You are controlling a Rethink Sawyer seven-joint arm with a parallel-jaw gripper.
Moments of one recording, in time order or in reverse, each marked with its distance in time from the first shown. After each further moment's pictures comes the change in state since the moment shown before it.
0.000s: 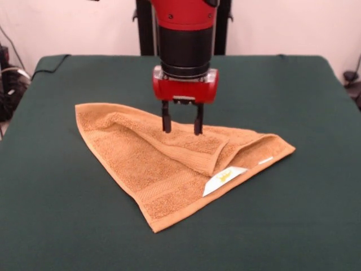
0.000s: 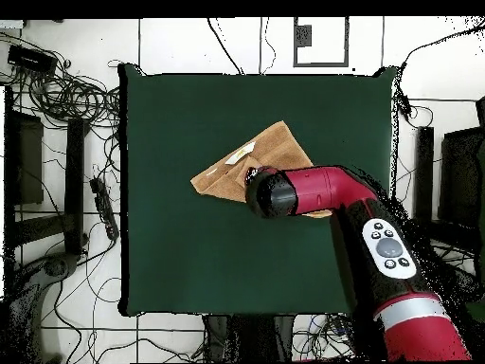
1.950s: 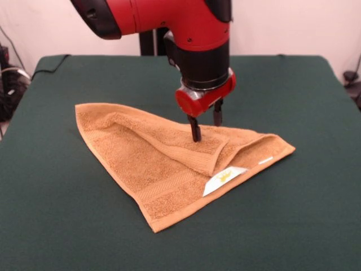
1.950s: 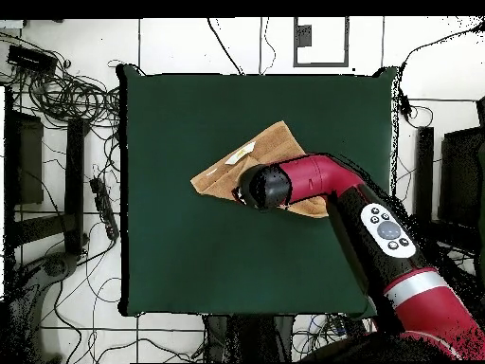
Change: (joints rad) arm -0.149 0.103 0.285 -0.003 -0.134 0.233 -0.762
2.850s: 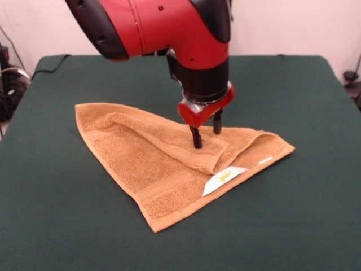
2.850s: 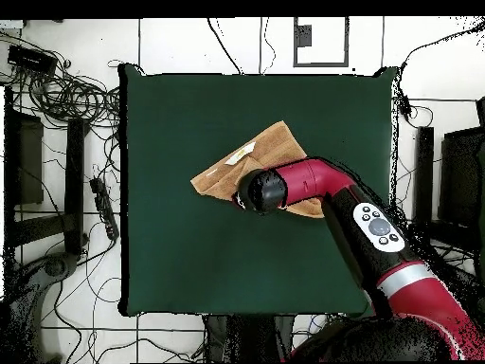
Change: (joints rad) arm -0.001 0.071 0.001 -0.022 -0.054 0.000 0.000
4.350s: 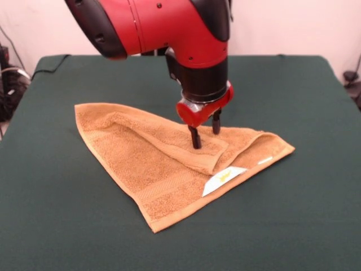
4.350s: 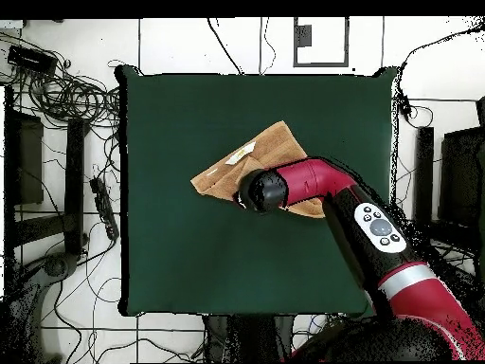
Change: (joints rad) arm -0.001 -0.007 0.000 0.003 -0.002 -0.006 0.000
